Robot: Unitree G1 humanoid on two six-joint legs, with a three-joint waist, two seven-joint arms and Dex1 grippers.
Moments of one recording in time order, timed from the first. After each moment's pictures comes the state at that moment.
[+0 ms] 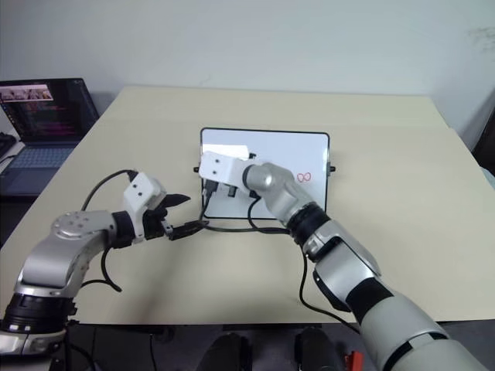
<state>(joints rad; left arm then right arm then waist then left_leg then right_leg) -0.32 0.79 0.05 -0.11 -0.33 0.56 -0.89 -1.18 0.01 0.50 0.82 -0.33 0.16 0.49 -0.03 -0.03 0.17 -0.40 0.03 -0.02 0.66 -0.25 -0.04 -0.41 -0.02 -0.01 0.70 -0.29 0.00</state>
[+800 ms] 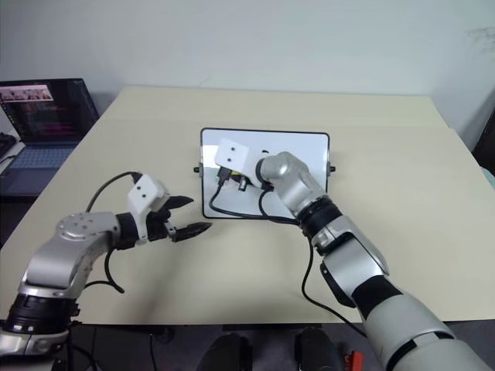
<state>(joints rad) -0.31 0.77 0.02 -0.11 -0.33 0.56 -0.89 -1.15 -0.05 0.42 0.74 -0.30 0.26 0.66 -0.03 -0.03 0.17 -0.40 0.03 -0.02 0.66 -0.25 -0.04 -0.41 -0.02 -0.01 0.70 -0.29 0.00</state>
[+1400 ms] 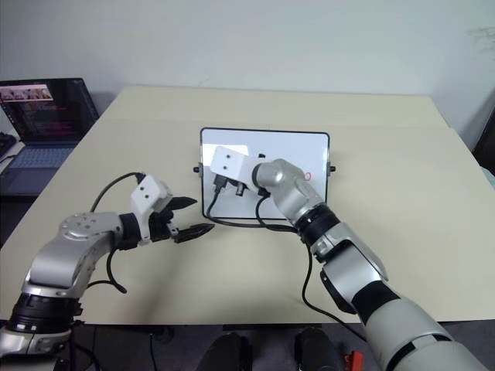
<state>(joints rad) -0.32 0.77 0.02 -0.11 -0.33 0.56 -0.91 -1.12 -0.03 0.46 0.69 -0.32 0.26 0.60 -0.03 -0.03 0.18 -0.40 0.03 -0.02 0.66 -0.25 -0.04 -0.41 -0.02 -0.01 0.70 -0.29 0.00</state>
